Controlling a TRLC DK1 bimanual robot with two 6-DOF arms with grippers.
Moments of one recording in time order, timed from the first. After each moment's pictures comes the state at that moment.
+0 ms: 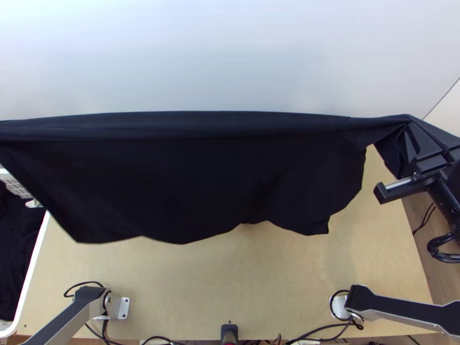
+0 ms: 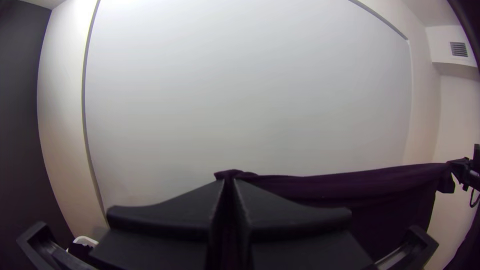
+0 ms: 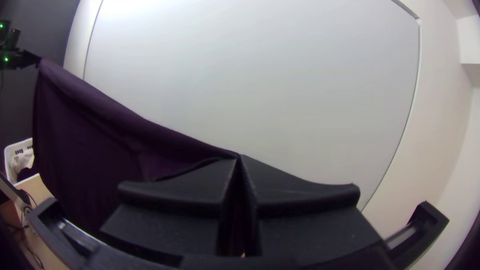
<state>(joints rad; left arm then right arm) -0.03 0.99 2.12 -1.10 -0.13 -0.07 1.06 1.08 1.97 -0.90 0.84 -0.23</state>
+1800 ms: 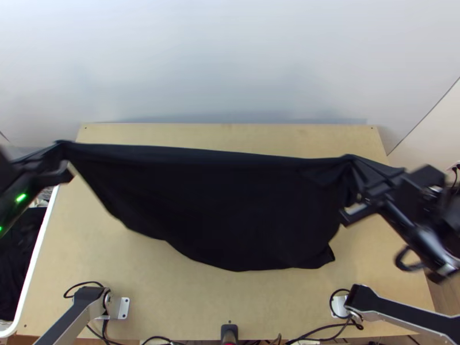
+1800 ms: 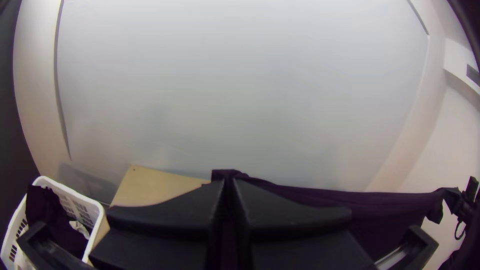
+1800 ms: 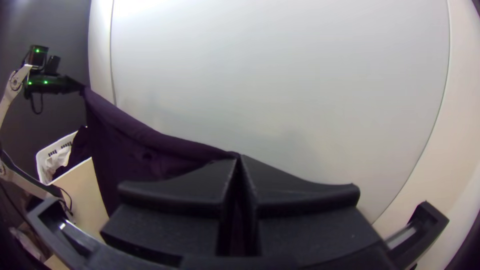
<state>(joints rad) 0.00 0.91 1.57 -0.91 0.06 -0.22 0.96 0.93 1.58 -0.85 0.54 0.05</state>
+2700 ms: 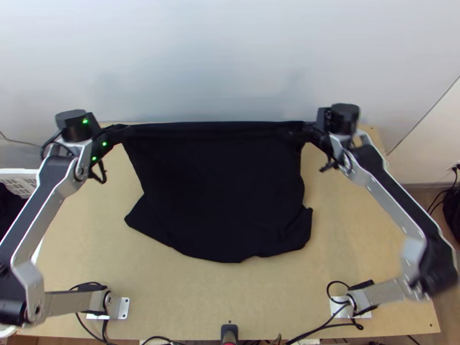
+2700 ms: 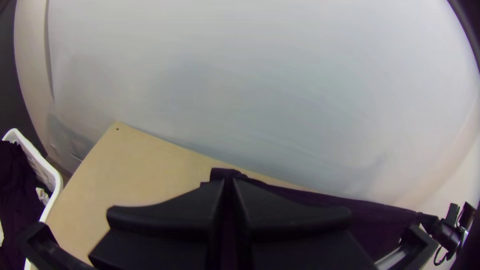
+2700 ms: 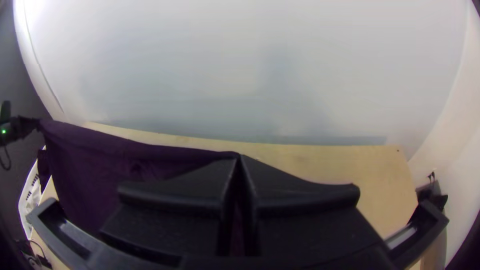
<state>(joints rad) -0.03 1.42 1.29 -0.31 -0.05 -0.39 0.30 1.60 1.39 -0.26 0.02 0.16</state>
